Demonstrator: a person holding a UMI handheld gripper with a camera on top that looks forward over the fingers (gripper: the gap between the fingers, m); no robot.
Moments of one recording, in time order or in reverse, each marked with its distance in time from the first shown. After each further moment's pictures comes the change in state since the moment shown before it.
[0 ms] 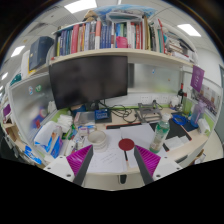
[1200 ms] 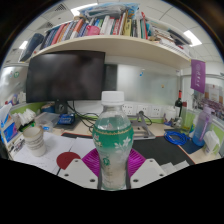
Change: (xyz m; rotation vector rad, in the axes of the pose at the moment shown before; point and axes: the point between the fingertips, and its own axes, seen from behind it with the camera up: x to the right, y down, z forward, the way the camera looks) arm 0.216 0.007 0.207 0.253 0.001 -0.125
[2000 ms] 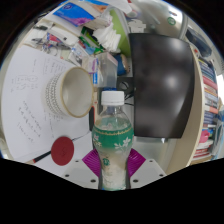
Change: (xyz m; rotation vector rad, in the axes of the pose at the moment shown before) arm -0.153 -0.059 0.055 -0.122 0.000 -1.522
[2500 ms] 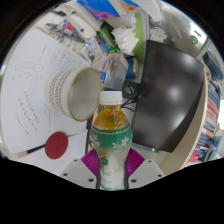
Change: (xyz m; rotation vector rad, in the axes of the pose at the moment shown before) arm 0.010 -0.017 0.000 -0.034 0.034 -0.217
